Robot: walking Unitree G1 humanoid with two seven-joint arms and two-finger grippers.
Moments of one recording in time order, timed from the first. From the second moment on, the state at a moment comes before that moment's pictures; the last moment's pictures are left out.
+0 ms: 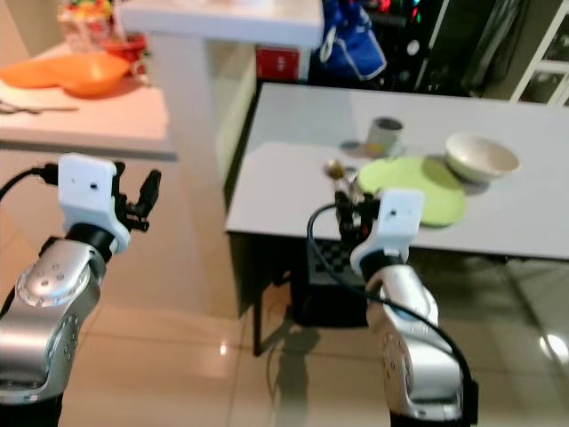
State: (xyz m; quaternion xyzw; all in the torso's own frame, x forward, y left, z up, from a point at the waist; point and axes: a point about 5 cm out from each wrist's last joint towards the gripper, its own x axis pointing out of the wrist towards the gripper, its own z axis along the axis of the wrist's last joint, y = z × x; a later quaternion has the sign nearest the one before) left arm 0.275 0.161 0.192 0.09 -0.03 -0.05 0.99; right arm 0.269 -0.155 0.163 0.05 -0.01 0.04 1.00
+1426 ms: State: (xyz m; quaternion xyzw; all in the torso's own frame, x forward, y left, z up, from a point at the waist) left arm 0.276 0.162 0.193 0.09 -0.03 -0.05 0.99; right arm 0.276 -0.150 0.157 0.05 -0.01 0.06 1.00
